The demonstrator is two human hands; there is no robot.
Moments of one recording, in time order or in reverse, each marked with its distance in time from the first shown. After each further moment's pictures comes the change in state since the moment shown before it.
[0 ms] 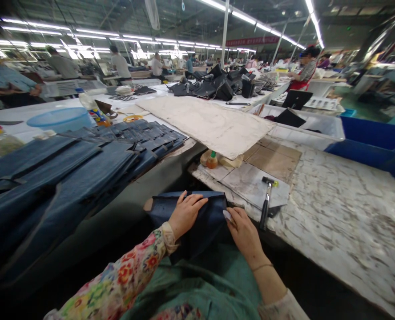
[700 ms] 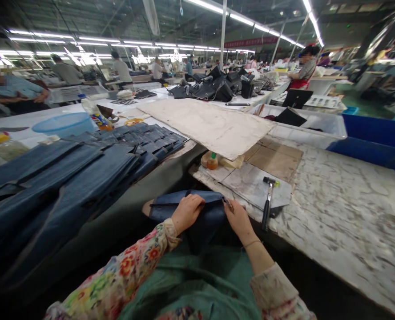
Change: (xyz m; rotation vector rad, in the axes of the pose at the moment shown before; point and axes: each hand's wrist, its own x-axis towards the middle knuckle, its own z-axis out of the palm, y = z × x) left_hand 0.017 0.000 -0.008 0.003 -0.139 -0.070; right_hand 0.044 -0.001 0.012 0.122 -0.004 0.127
